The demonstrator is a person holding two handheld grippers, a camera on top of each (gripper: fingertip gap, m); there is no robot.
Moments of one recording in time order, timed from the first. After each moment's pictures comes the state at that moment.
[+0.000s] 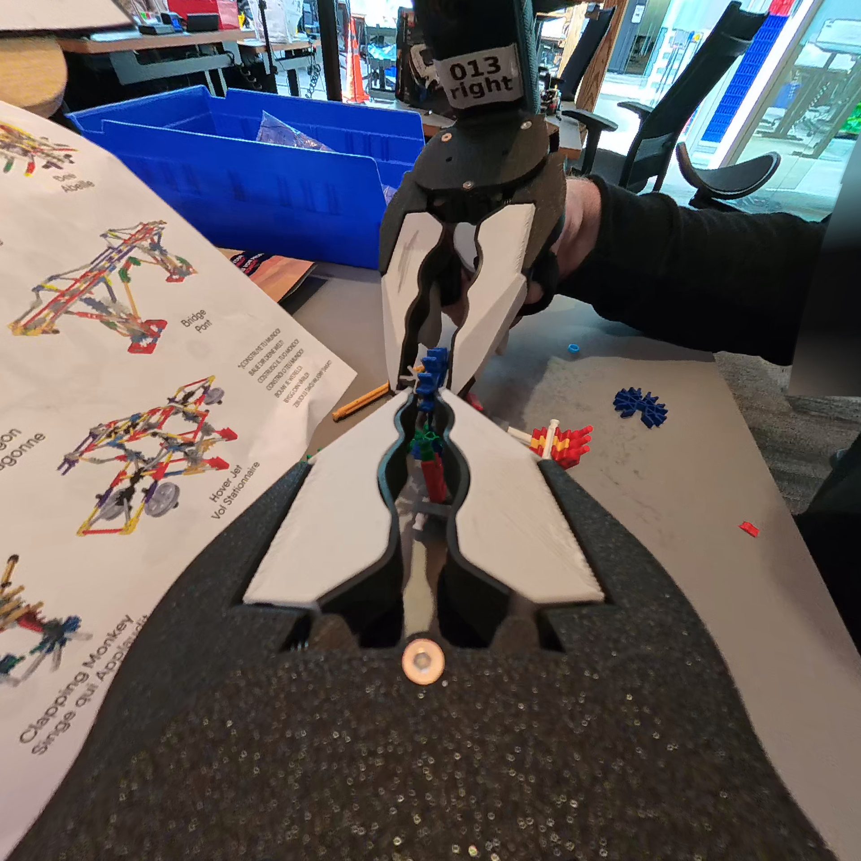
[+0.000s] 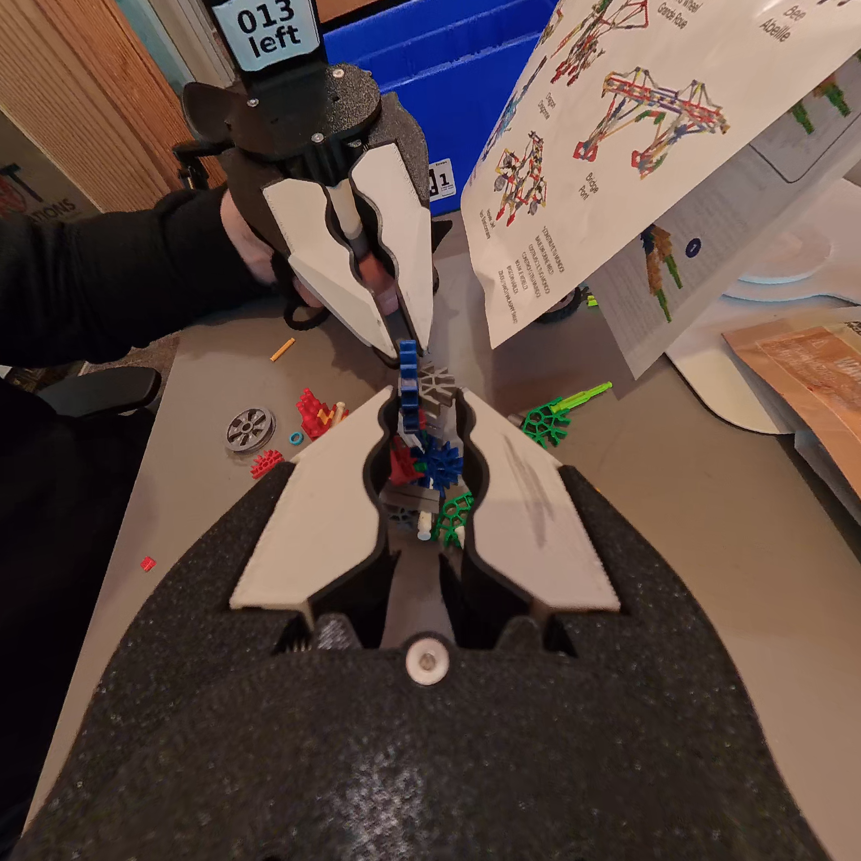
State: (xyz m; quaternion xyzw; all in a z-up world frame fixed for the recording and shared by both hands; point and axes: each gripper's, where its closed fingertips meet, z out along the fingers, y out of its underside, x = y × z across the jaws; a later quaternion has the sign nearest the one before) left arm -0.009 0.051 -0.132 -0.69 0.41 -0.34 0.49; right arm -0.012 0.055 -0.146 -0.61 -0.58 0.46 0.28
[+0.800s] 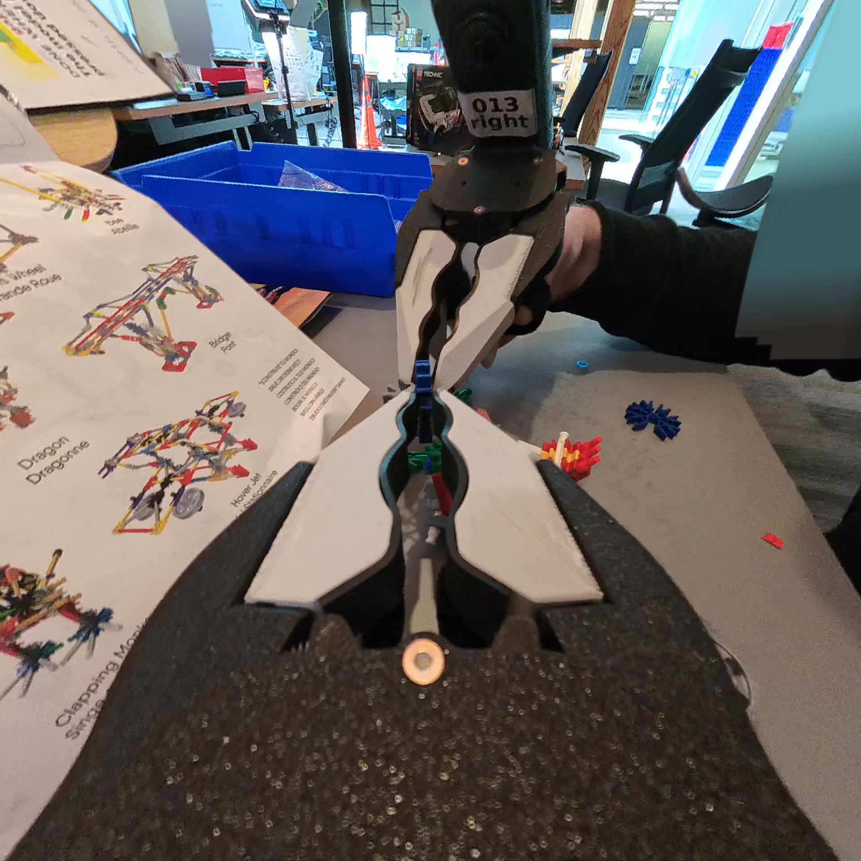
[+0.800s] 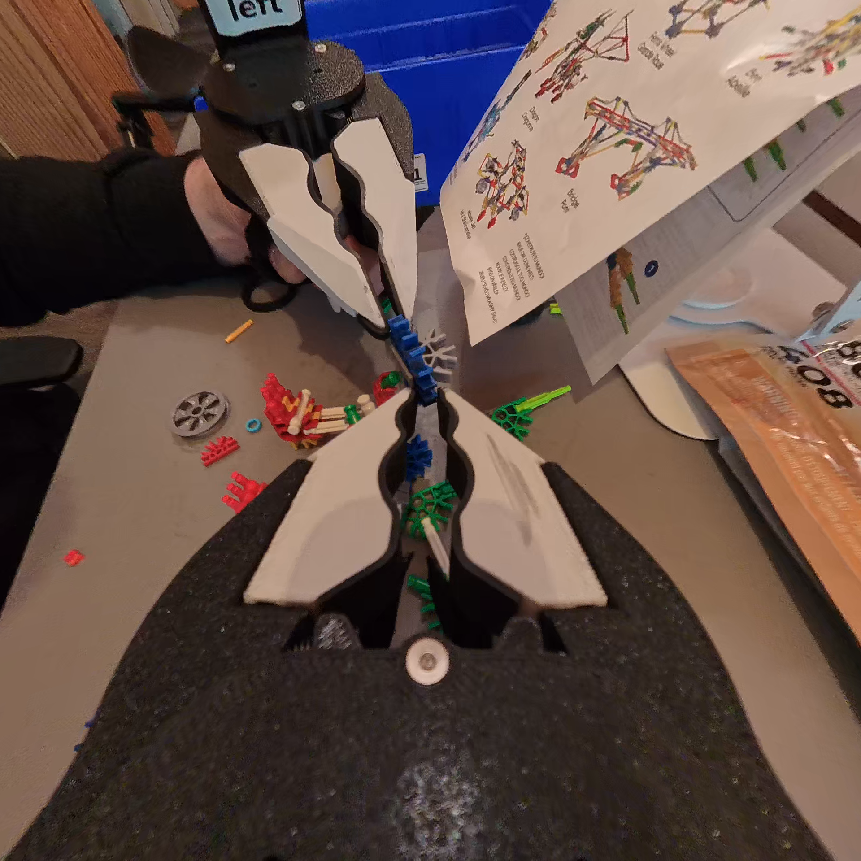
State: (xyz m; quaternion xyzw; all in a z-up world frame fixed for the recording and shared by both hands) left arm -0.012 0.053 -0.124 -0.67 0.40 -0.34 0.53; right arm -0.009 0.065 -0.148 -0.60 -0.60 0.41 0.33
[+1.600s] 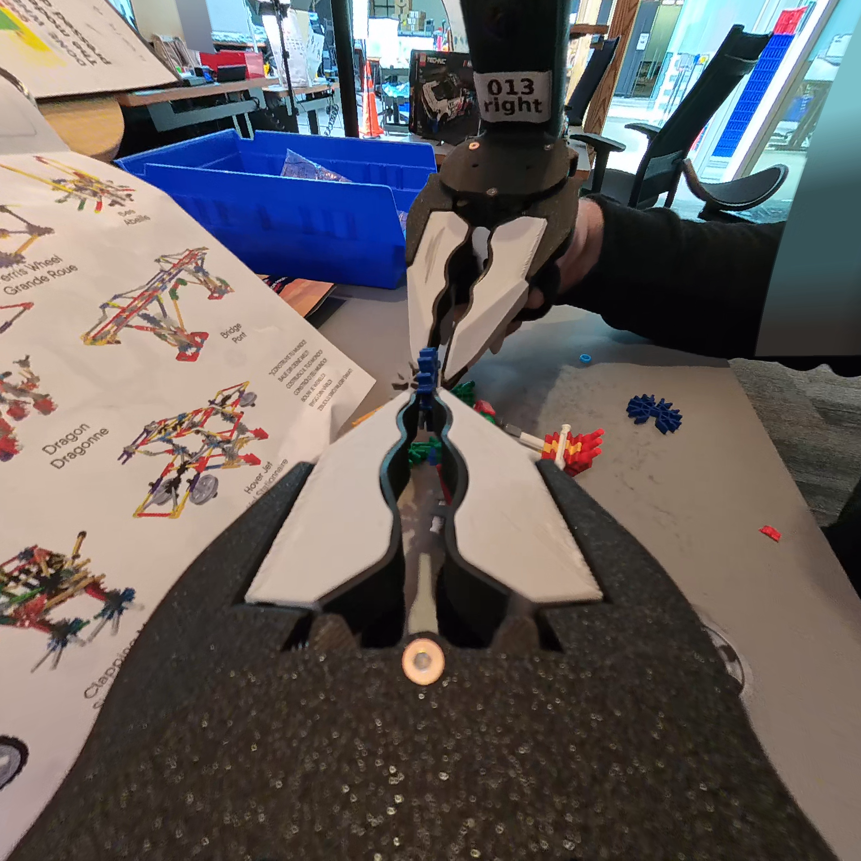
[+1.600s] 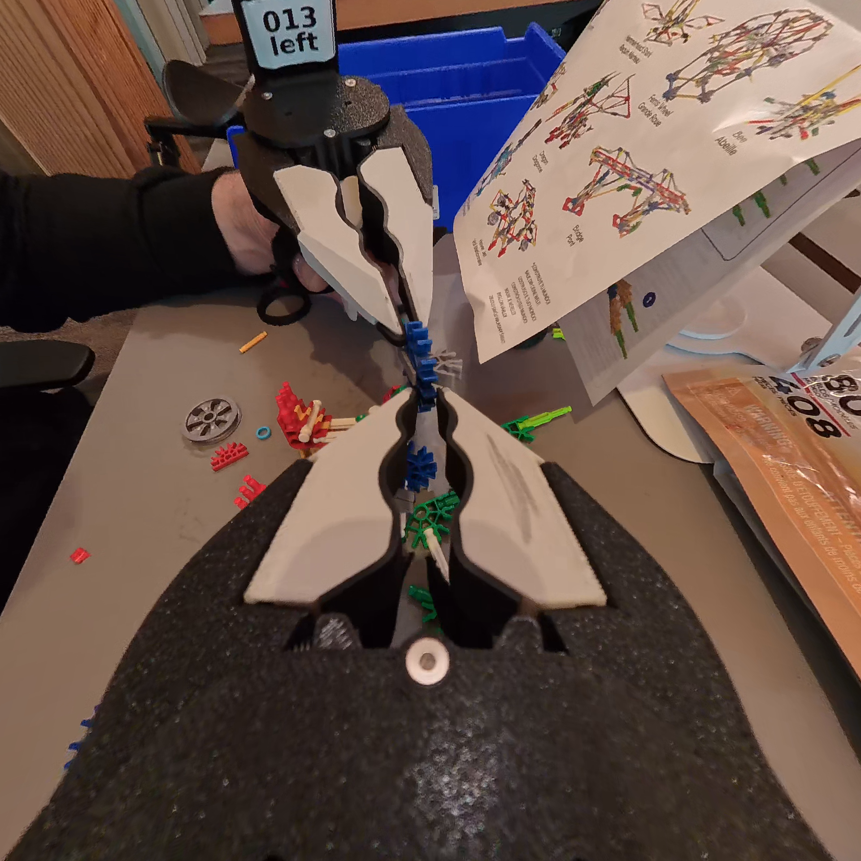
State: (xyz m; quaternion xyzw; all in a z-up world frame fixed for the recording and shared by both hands) left arm -0.017 0.054 -0.125 -0.68 0.40 -0.33 0.52; right arm -0.009 0.061 -0.138 -0.58 -0.61 0.42 0.35
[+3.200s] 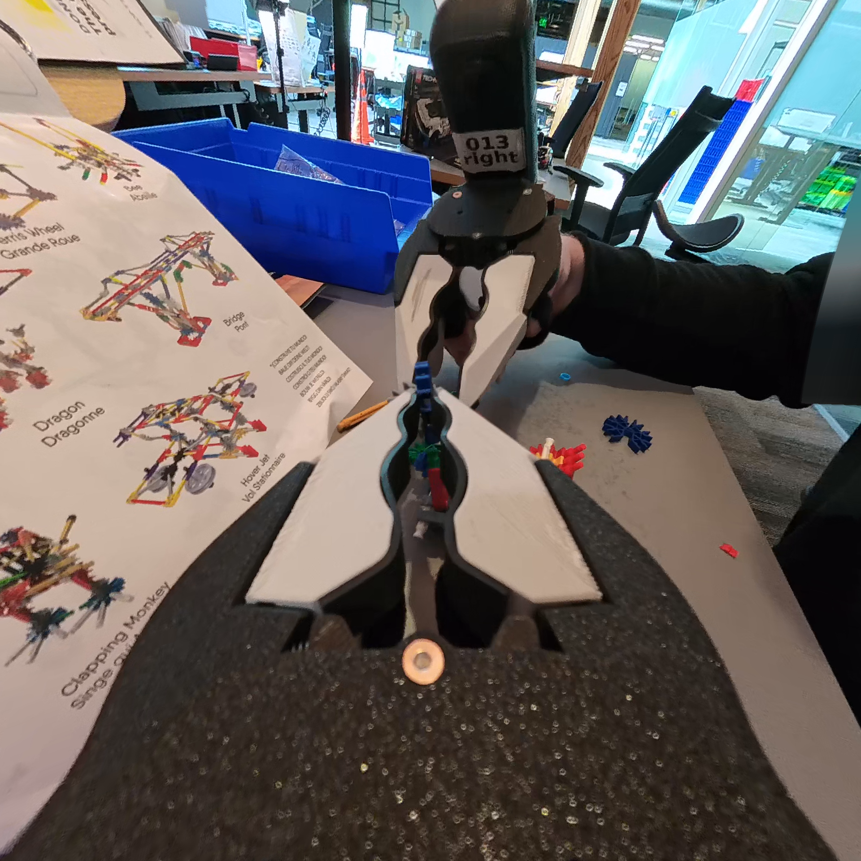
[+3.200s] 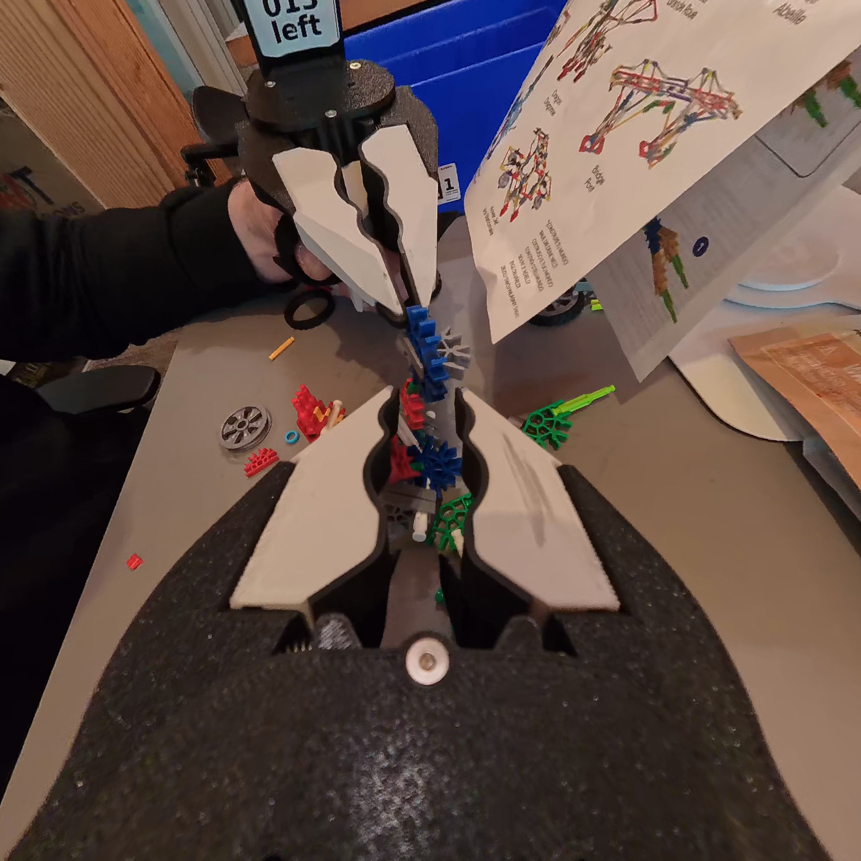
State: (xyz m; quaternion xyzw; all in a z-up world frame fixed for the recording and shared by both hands) left arm -0.017 0.053 -0.122 -0.68 0.37 -0.37 0.50; right arm -0.013 0.054 -0.151 -0.60 -0.58 0.47 0.29
